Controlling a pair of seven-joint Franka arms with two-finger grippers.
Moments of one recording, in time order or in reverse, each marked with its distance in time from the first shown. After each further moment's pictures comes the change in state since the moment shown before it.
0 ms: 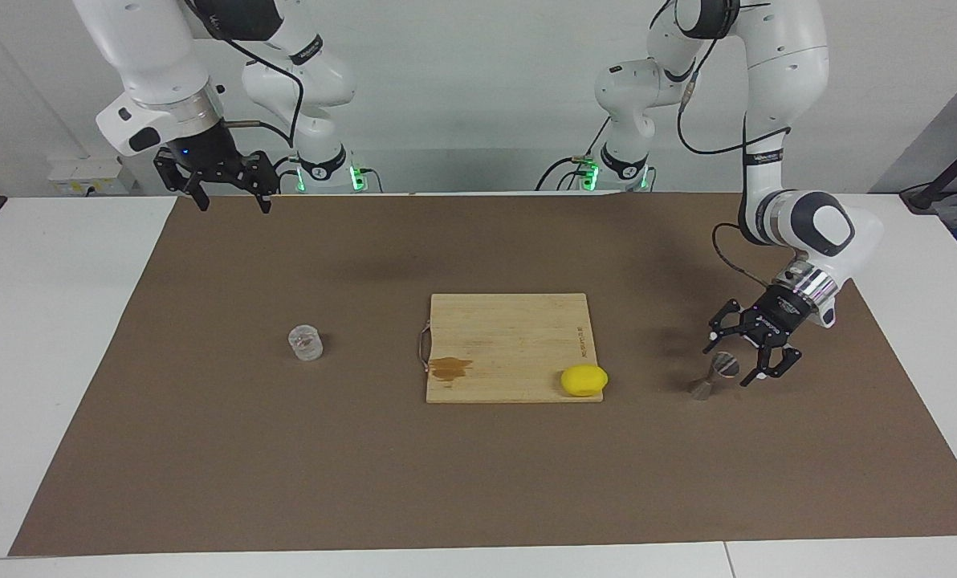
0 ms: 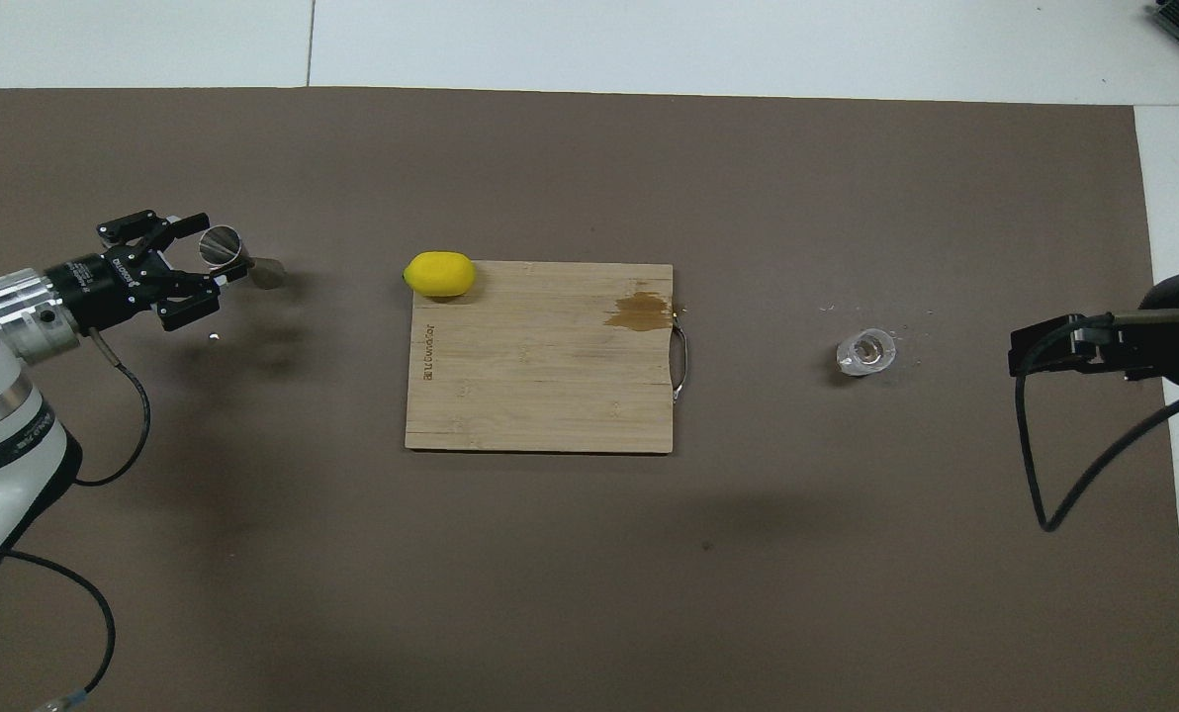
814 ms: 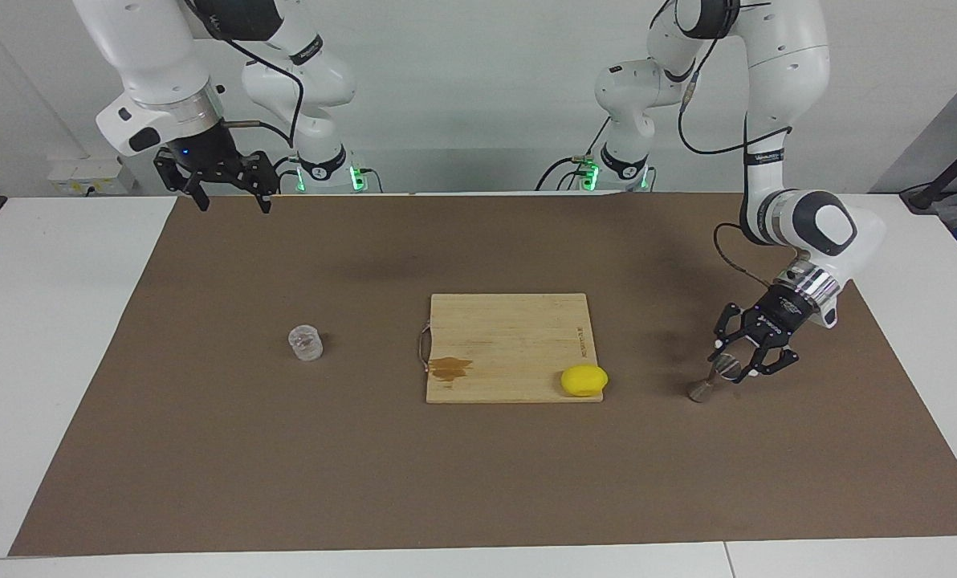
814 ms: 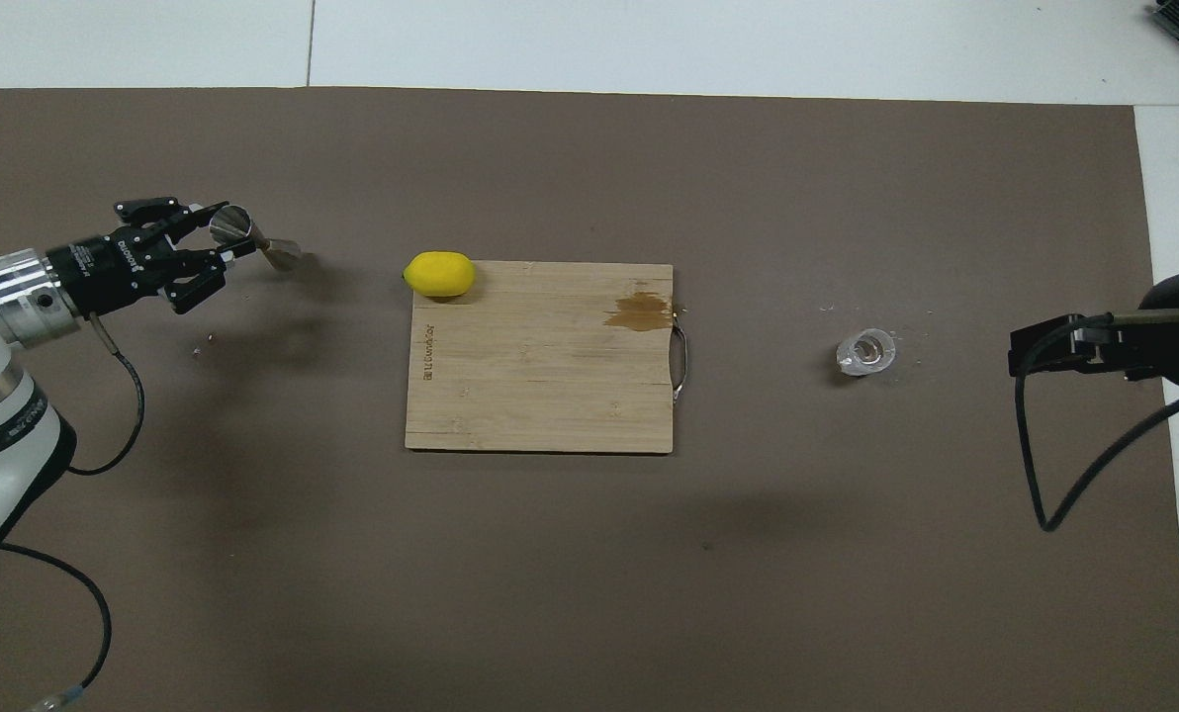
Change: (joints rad) left arm -0.003 -0.005 -0.030 0.069 0.000 -0.114 0.000; right arm 0.000 0.000 0.000 -0.001 0.000 0.000 0.000
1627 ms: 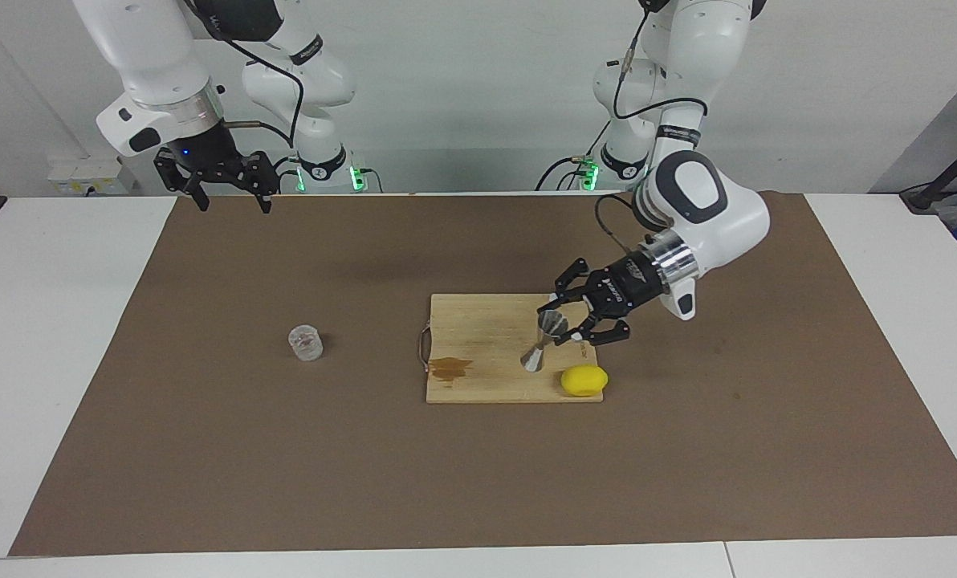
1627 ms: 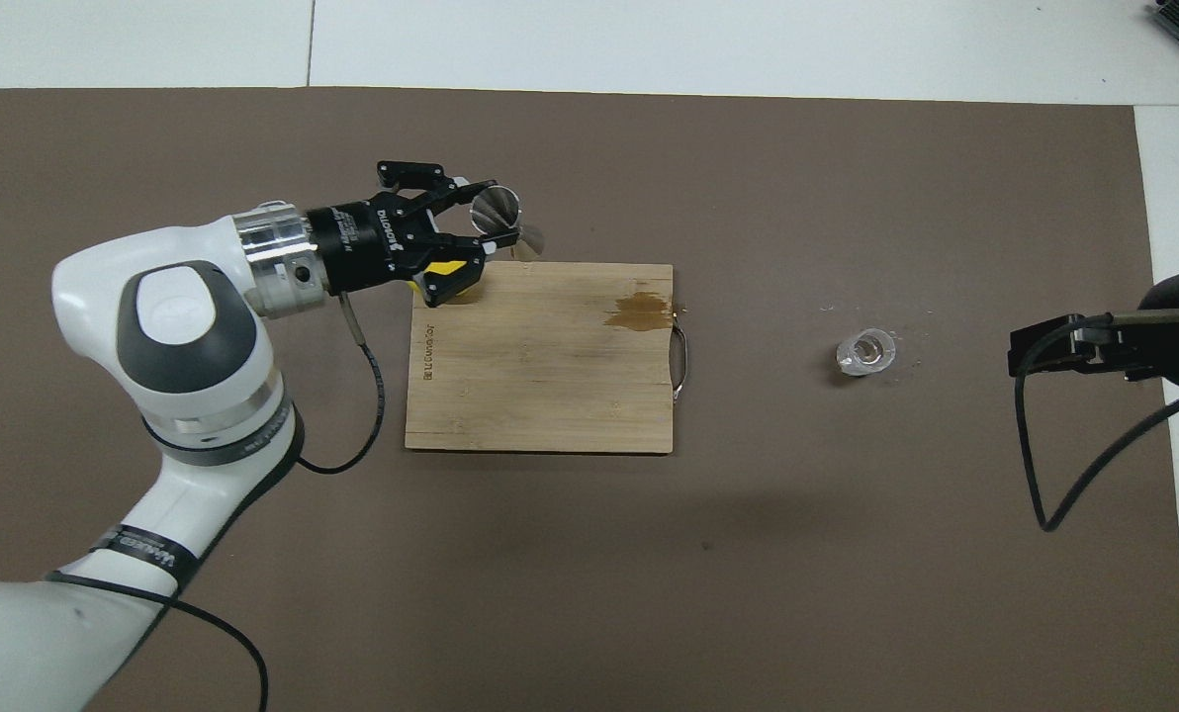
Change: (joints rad) left arm -0.329 -0.077 -0.214 0.049 -0.115 0.304 -0.132; right arm 0.000 0.000 0.000 -0.001 0.000 0.000 0.000
